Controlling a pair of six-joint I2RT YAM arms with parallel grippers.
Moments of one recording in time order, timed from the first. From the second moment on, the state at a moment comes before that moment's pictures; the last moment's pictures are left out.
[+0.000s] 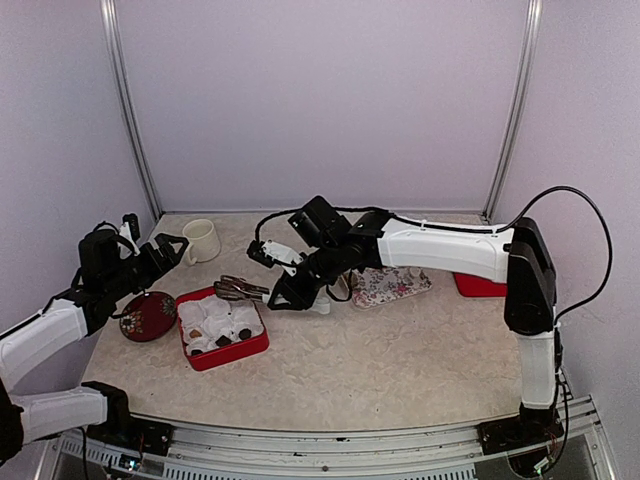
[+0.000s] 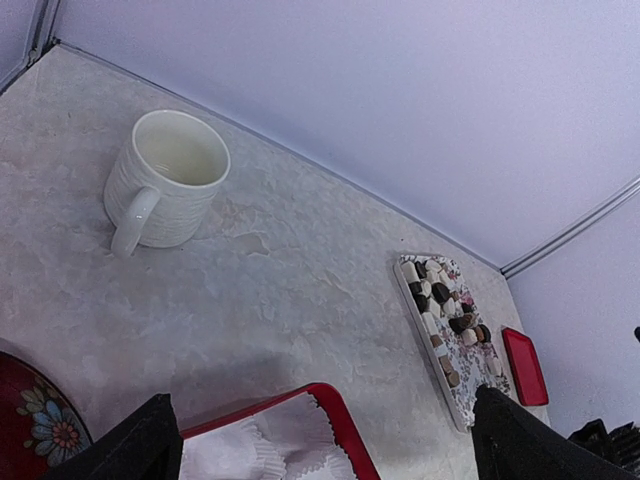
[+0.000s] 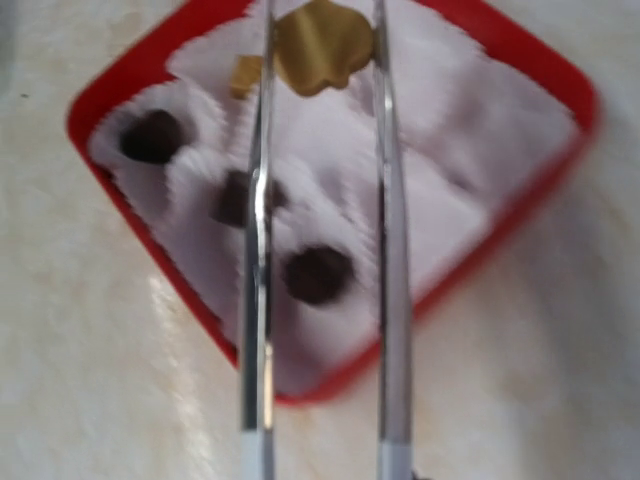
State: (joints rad) left arm -0.11 0.94 0.50 0.14 0.23 -0.63; right arm 0.99 2.08 1.79 -0.55 -0.33 -0.14
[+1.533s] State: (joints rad) left arm -0.10 0.92 0.50 0.14 0.23 -0.62; right arm 1.04 2.27 1.95 -0.57 -0.34 -0.14
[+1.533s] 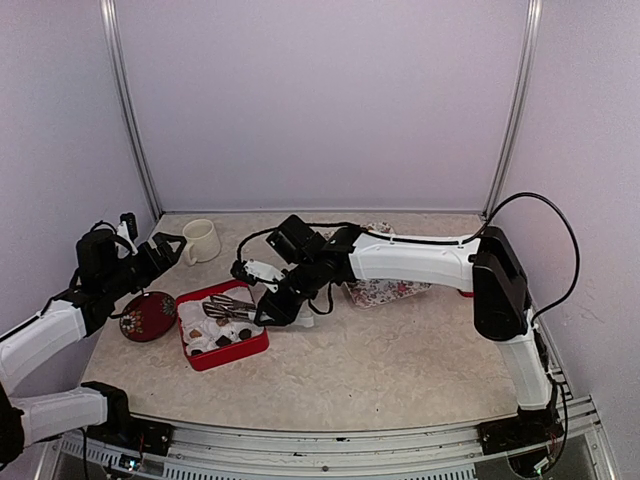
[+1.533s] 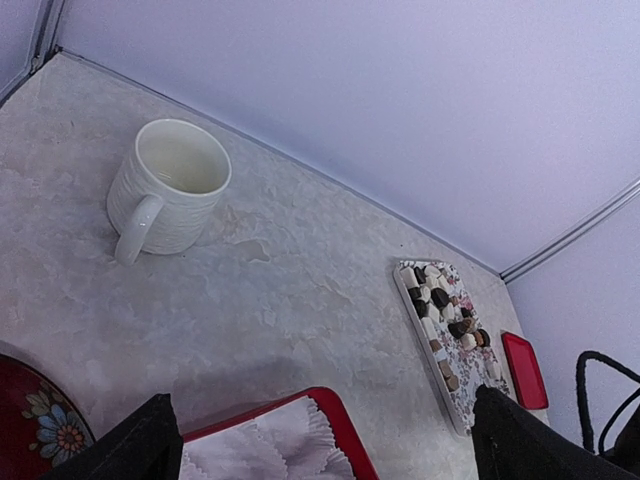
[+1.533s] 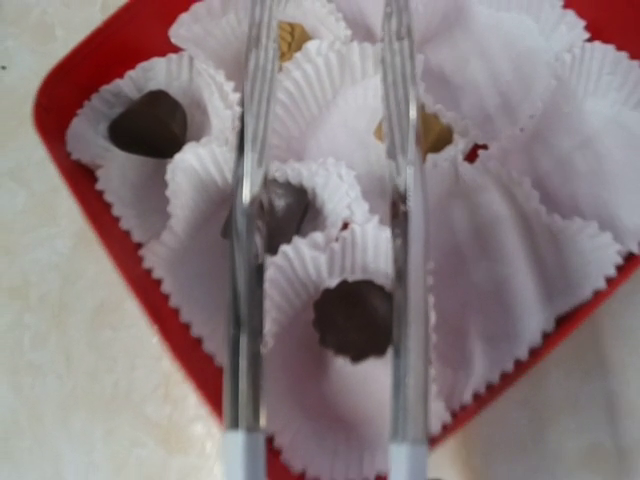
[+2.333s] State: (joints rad) left arm -0.10 0.95 0.50 0.14 0.23 -0.62; right arm 0.63 1.60 1.14 -0.45 -0.23 -0.06
